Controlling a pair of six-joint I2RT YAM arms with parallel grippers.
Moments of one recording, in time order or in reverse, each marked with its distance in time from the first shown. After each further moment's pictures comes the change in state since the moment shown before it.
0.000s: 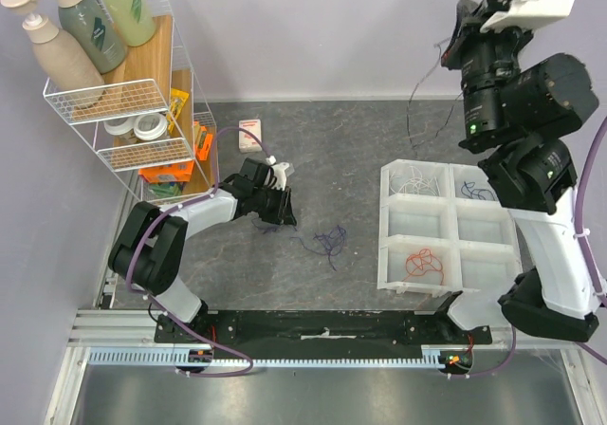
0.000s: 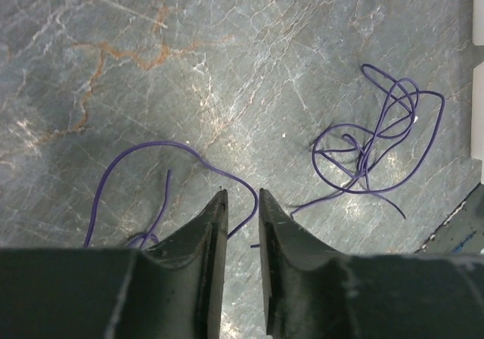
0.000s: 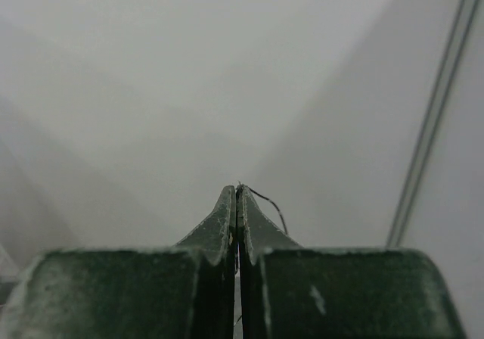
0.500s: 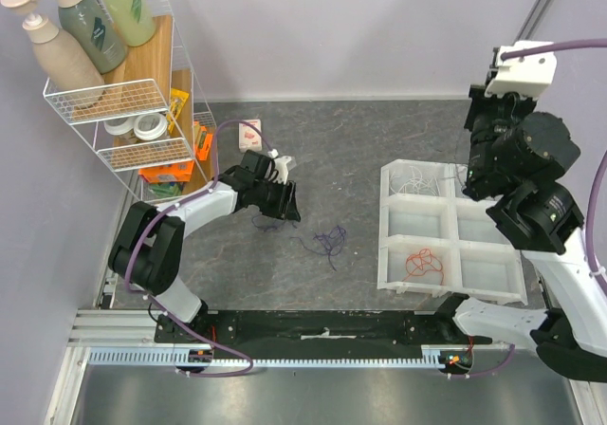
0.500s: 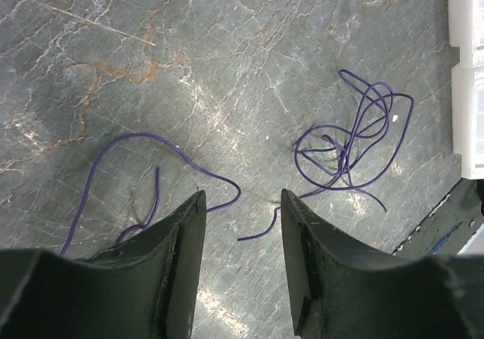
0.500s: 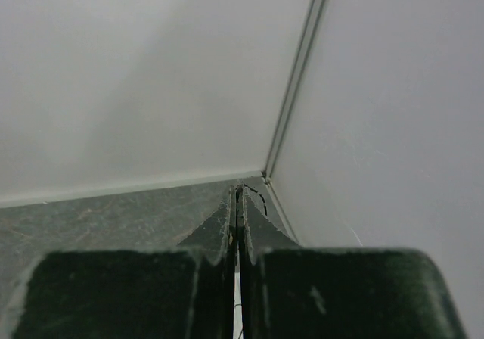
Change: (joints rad) left arm 0.000 0.000 0.084 -0.106 0.015 0.026; right arm 0.000 -0.291 -0.485 -0.024 0.326 -0.112
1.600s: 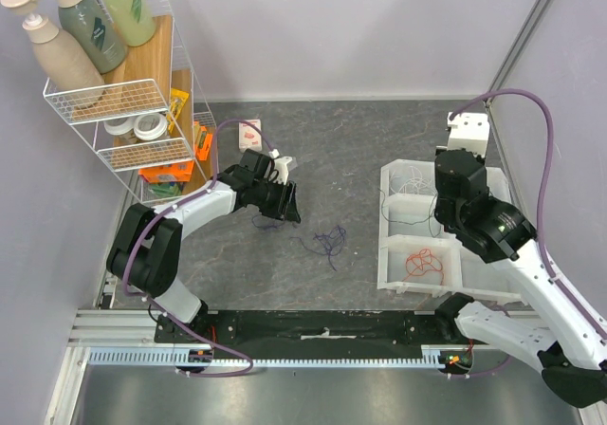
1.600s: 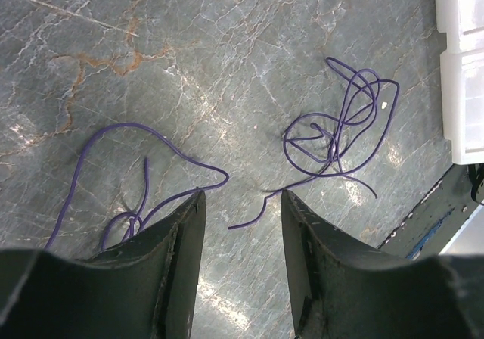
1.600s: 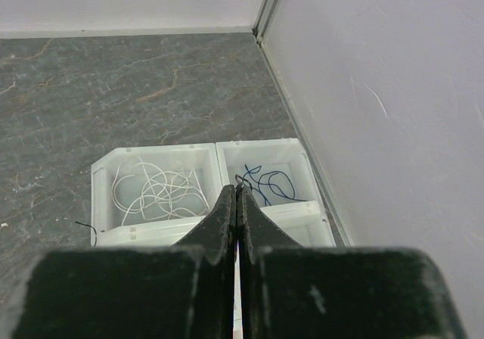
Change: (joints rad) left arm 0.000 -0.016 0.017 -0.046 0.026 0.021; right arm -0.103 -0.190 -0.570 -0.294 -0.016 0.451
